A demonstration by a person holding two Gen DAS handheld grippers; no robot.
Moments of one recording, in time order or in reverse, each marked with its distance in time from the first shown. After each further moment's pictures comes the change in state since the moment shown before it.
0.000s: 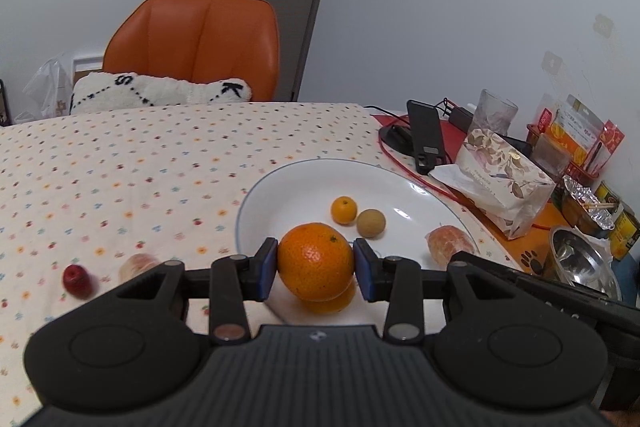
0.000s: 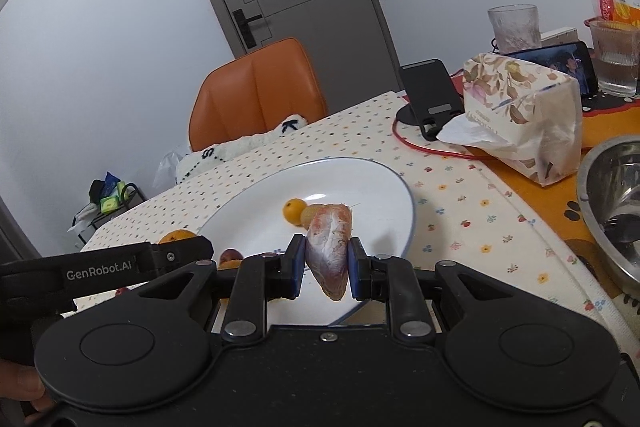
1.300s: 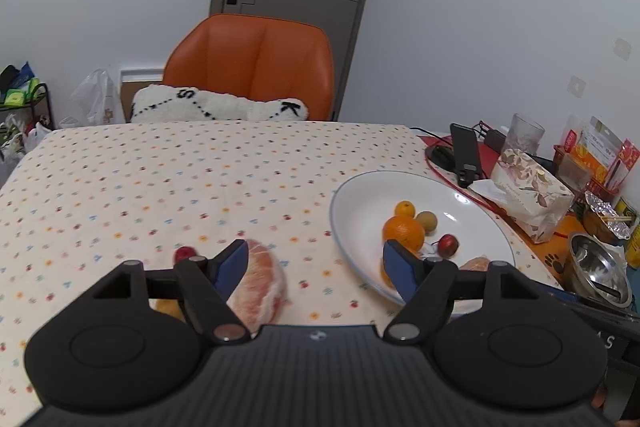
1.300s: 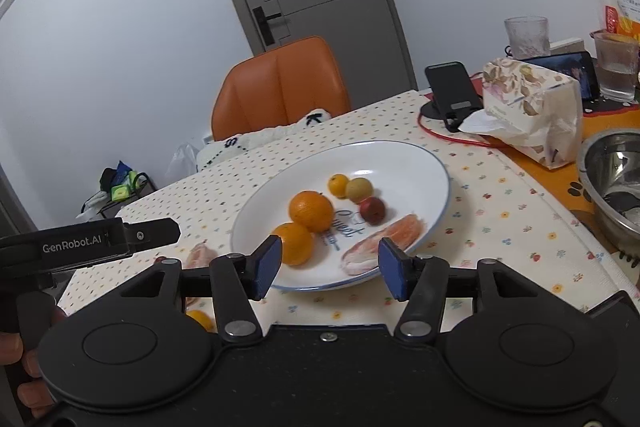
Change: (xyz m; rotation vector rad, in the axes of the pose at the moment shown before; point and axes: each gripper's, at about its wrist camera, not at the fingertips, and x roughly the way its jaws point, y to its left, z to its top) left arm -0.071 0.045 -0.015 -0.042 -0.066 0.111; right arm -0.039 0.042 -0.022 -0.045 -0.004 0.020
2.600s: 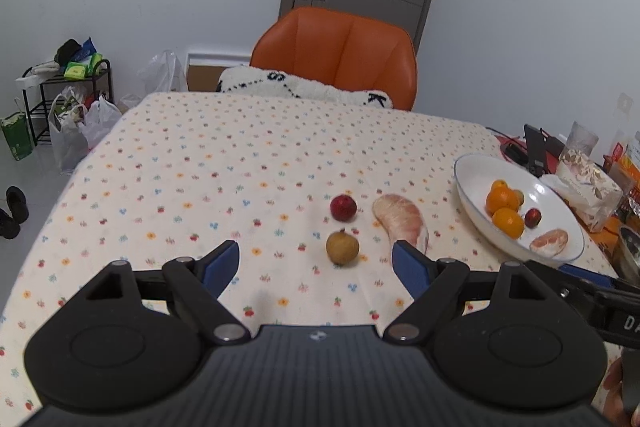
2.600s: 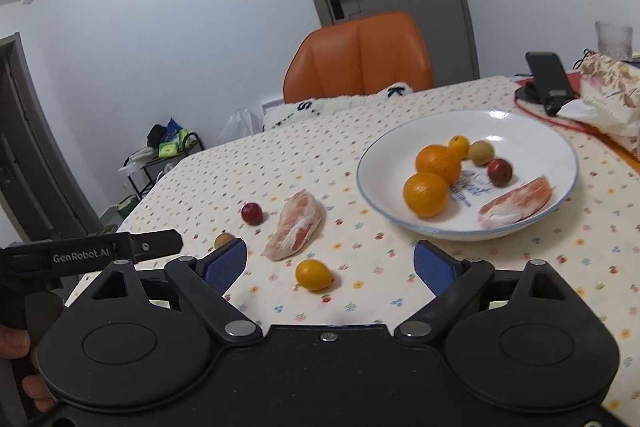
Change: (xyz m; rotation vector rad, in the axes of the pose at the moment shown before) left arm -0.046 0.094 -0.040 -0.076 0.006 0.131; right arm 0.012 0.082 -0.036 -0.125 0.064 0.131
